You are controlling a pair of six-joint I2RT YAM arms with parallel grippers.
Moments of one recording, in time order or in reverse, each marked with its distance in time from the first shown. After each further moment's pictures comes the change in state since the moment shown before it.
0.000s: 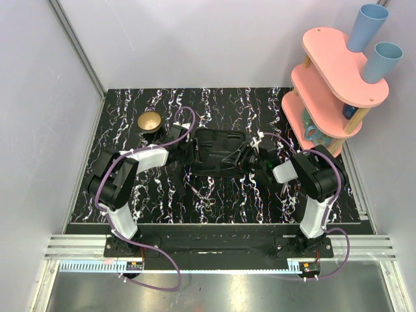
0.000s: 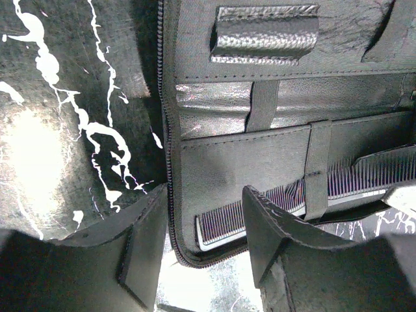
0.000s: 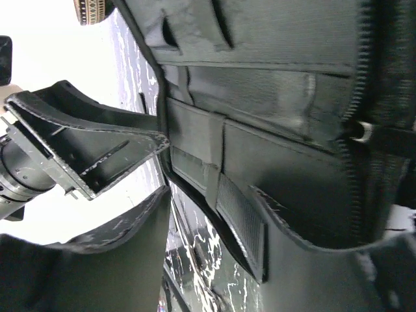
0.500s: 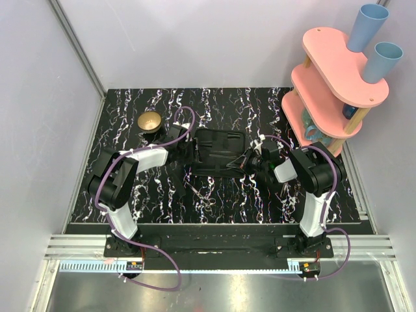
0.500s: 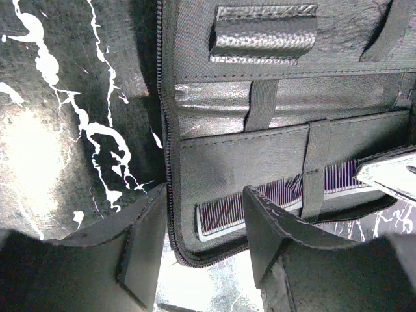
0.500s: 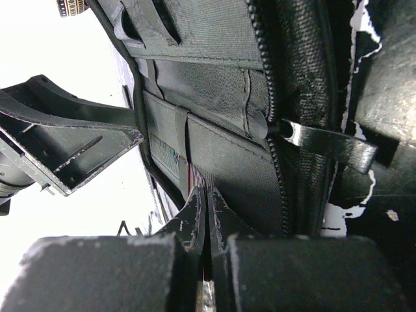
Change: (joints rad) left arm 0.004 0.000 0.000 0.001 0.013 0.000; right arm -0.029 0.050 -0.001 0.023 -0.058 -0.019
